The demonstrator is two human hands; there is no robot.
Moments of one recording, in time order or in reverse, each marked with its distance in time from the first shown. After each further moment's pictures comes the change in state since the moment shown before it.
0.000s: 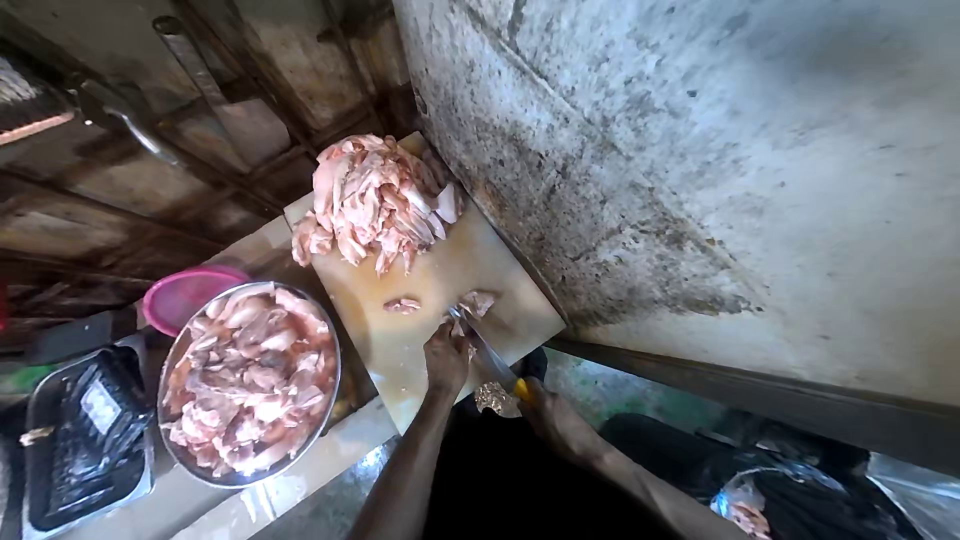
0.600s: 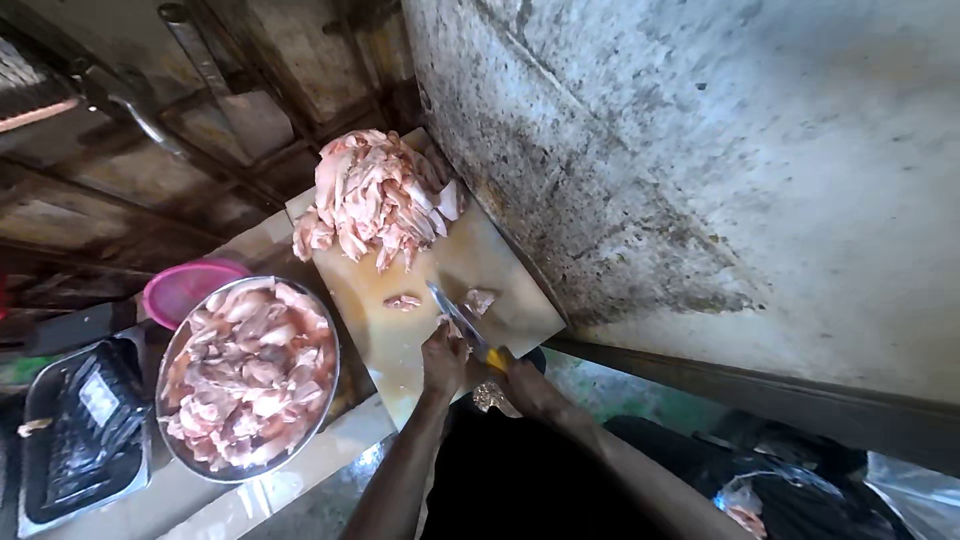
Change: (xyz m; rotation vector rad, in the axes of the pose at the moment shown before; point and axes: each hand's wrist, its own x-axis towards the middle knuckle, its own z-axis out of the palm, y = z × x) left_hand -0.005 -0.011 0.001 -0.032 0.012 0.056; right_hand 0.047 -0.038 -0.015 -0.026 0.009 -0.098
